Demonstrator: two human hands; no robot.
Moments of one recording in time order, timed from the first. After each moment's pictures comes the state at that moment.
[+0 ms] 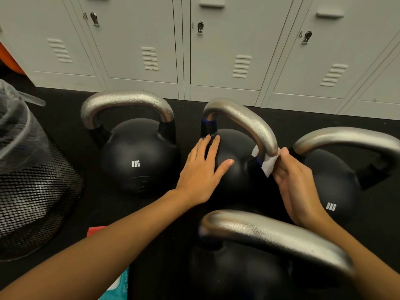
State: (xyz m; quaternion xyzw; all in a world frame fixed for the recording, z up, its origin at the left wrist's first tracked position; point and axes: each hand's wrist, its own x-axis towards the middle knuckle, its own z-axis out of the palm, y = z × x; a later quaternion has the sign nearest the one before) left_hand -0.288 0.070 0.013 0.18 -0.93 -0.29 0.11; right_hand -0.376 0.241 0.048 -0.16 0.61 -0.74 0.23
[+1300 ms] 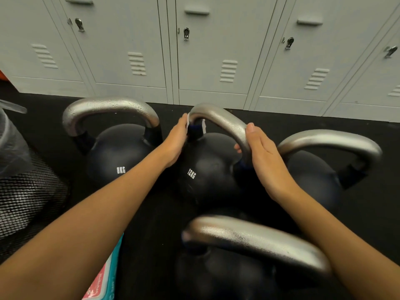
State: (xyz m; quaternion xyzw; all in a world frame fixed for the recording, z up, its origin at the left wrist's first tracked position) left_hand -0.351 0.007 0.045 0.30 -0.65 -0.69 0.12; right_hand -0.388 0.209 0.085 -0.27 0.77 -0.56 0.13
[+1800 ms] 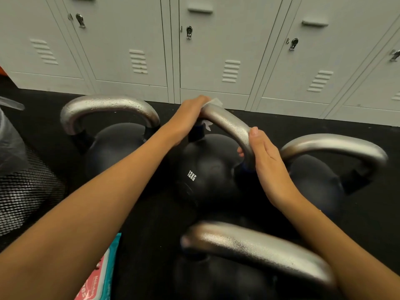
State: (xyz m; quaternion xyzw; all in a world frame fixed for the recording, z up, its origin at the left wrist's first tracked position) left_hand -0.372 0.006 0.087 0.20 -0.75 -0.60 0.17; right_hand -0.390 0.209 0.075 -0.28 0.75 -0.58 0.12
